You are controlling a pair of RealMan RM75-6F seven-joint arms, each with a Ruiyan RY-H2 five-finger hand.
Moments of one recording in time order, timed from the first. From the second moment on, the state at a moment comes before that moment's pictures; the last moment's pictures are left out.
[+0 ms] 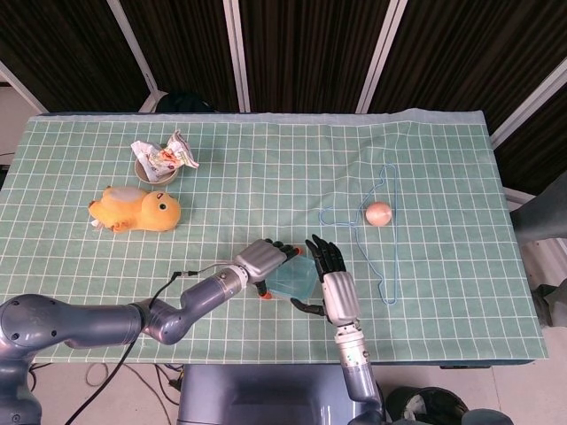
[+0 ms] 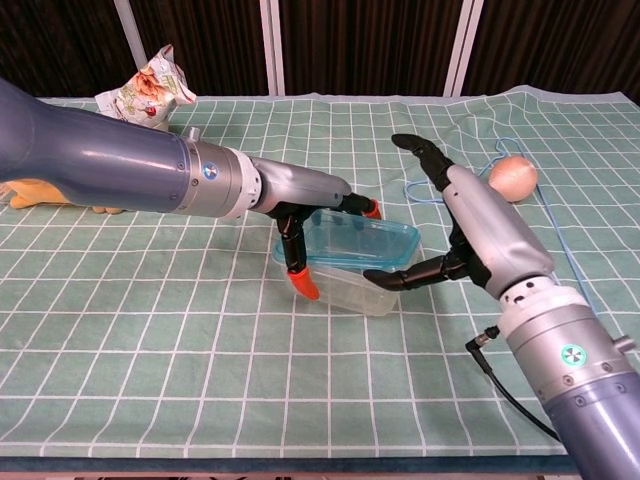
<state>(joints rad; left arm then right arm) -1.28 -1.61 -0.07 -1.41 0.75 0.51 0.34 0.40 -2.11 0.18 -1.17 -1.49 1.44 0.03</state>
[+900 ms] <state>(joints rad) -1.30 -1.59 -0.03 -1.43 0.76 0.53 0.32 0.41 -2.12 0.19 -1.15 -1.47 1.41 -0.02</state>
